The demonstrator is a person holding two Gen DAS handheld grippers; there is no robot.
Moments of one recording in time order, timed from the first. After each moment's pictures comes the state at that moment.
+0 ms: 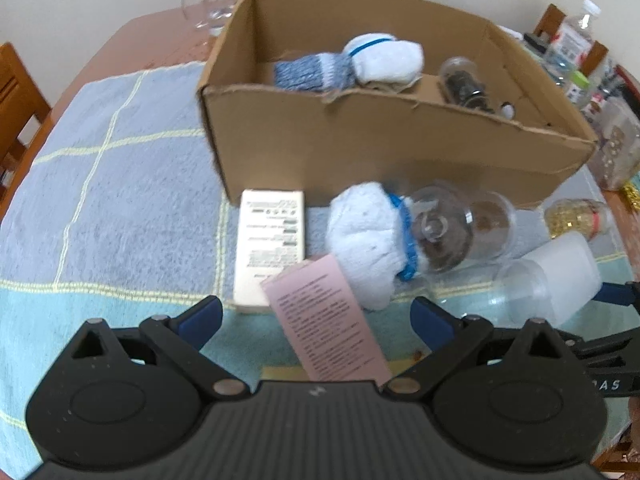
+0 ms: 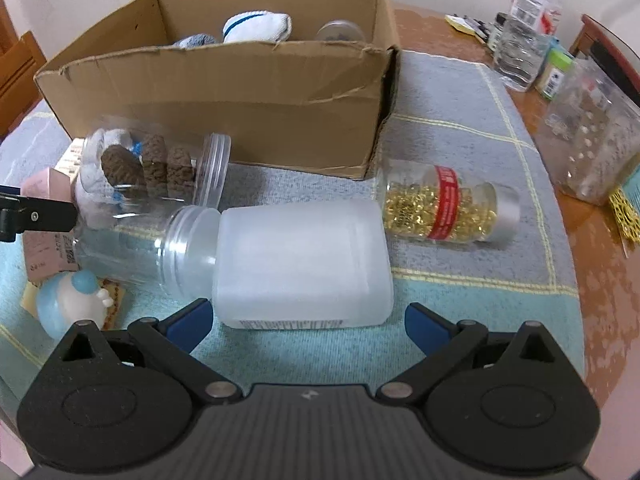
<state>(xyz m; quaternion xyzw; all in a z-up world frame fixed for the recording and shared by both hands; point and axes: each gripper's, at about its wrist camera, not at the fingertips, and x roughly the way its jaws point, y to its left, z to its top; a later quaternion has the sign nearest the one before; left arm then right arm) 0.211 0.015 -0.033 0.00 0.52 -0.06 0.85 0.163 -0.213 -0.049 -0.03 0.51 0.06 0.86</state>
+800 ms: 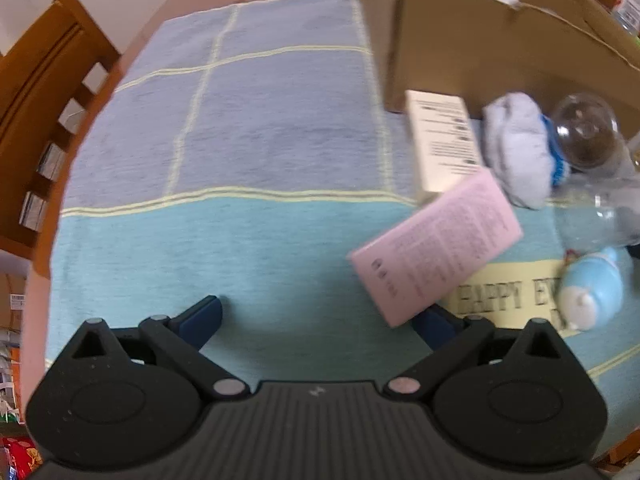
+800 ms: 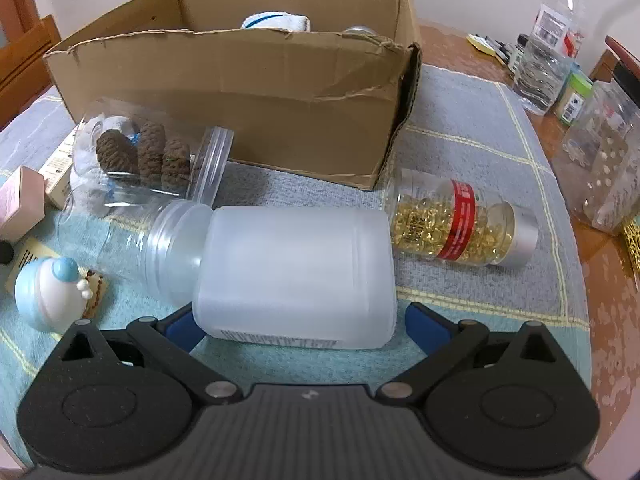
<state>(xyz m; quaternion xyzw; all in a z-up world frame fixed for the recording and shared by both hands) 0.182 0.102 -0.059 0.04 0.57 0.01 0.82 0.165 -0.219 -0.061 -0.06 0.49 0.09 0.87</state>
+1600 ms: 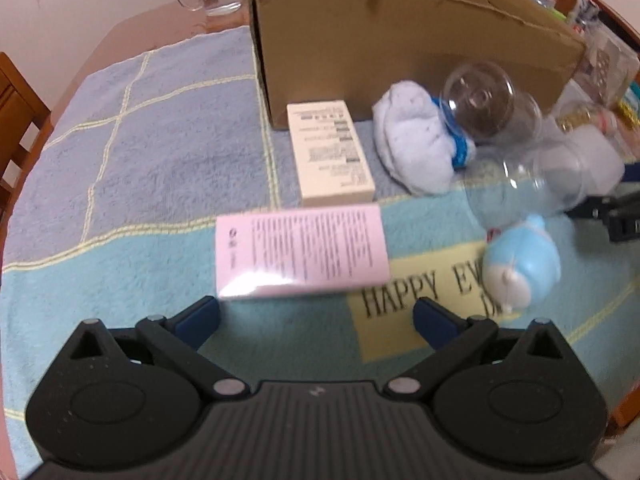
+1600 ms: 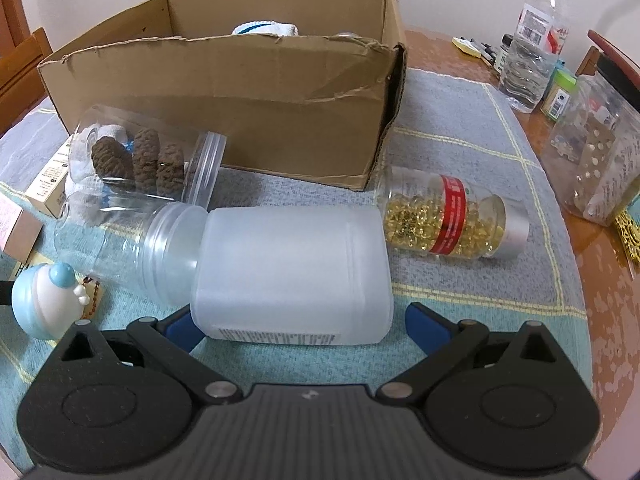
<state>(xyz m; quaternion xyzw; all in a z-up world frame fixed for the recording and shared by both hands) 0.166 0.048 -0.061 0.07 0.52 -0.10 0.85 0.163 -0.219 -0.063 -0.05 0.47 0.07 0.88</state>
